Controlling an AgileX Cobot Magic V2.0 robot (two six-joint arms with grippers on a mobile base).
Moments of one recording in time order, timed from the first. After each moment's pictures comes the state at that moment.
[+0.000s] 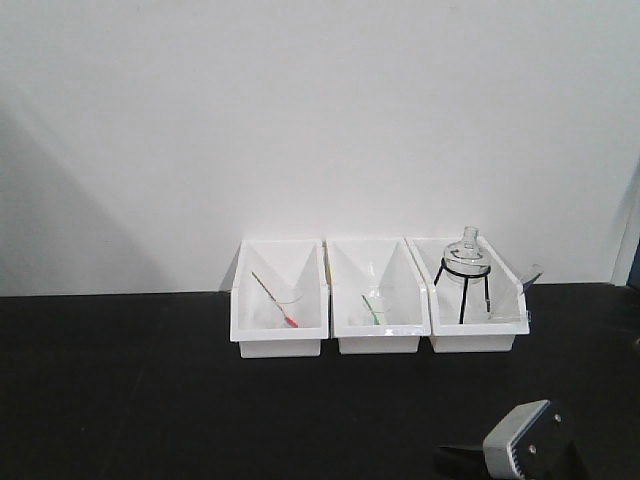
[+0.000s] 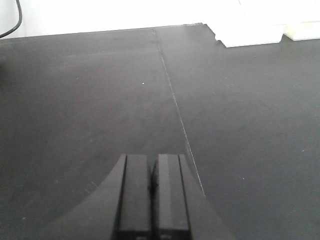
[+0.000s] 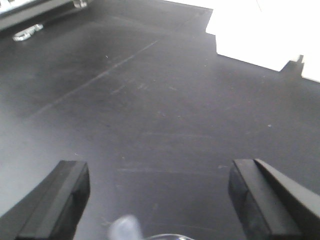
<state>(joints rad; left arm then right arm) -0.07 -0.01 0.03 -0.02 0.01 0.05 0.25 1.37 -0.48 -1.06 -0.66 0.89</state>
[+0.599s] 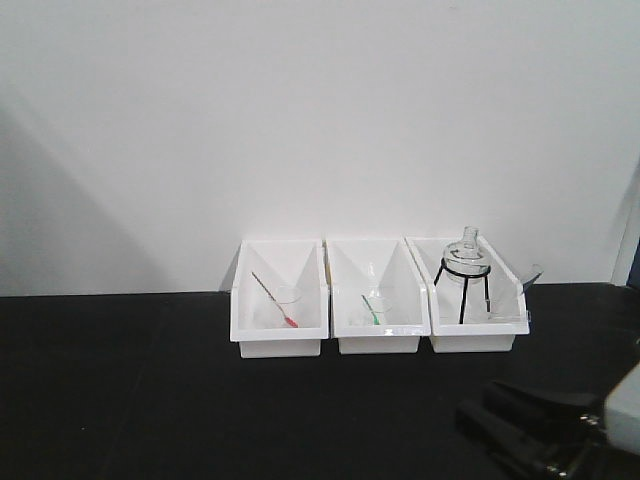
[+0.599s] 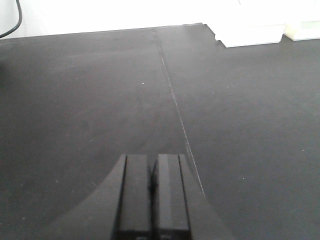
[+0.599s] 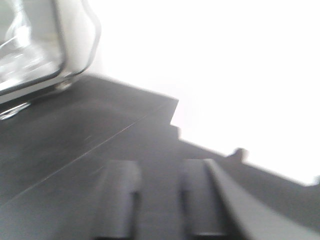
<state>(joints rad) -0.07 -0.01 0.03 -0.02 0.01 0.05 0.25 0.96 -0.48 -1.02 -0.50 0.93</state>
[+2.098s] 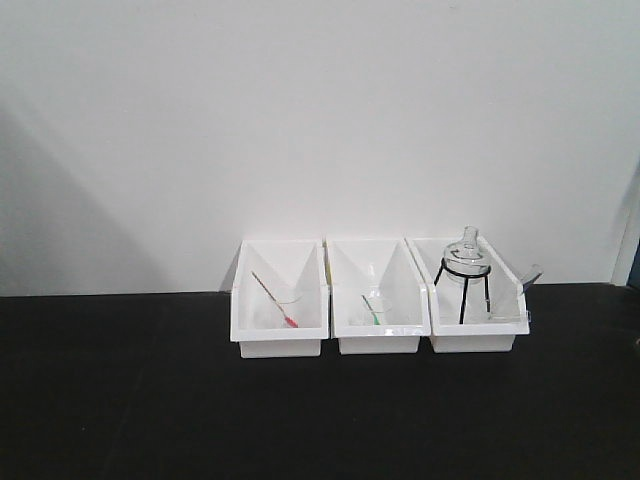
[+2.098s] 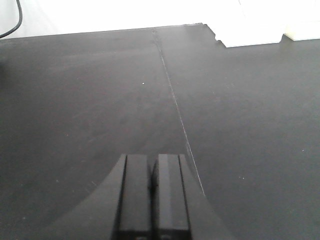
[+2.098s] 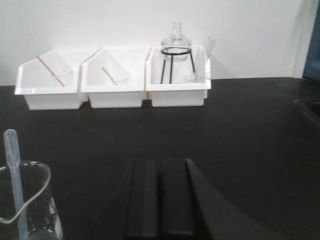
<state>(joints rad) -0.07 -0.01 0.03 -0.02 0.01 0.05 0.09 0.03 0.03 -0.05 0.13 0.10</state>
